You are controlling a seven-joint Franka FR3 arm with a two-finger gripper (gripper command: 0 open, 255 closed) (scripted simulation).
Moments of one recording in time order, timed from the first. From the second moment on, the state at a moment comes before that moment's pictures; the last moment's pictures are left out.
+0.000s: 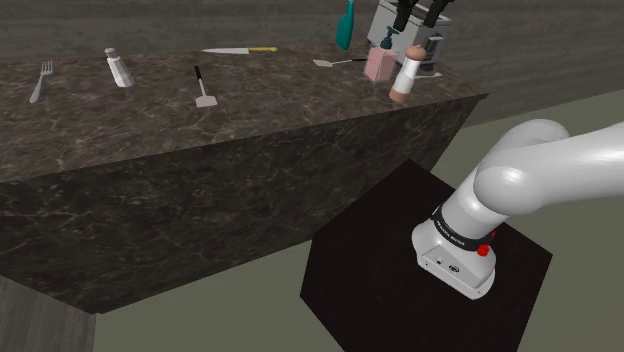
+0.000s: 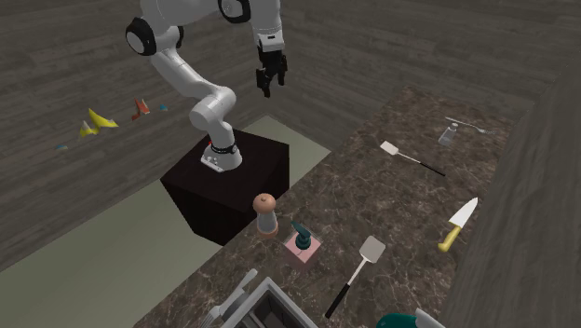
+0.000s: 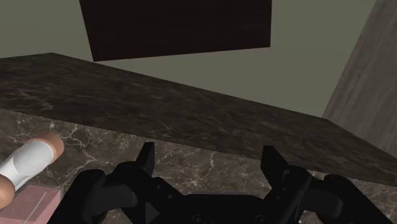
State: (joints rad) arm 0.01 -0.83 0.00 -2.29 0.03 1.51 0.15
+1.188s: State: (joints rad) arm -0.05 -0.38 -0.27 -2.06 -0.08 1.68 -0.16
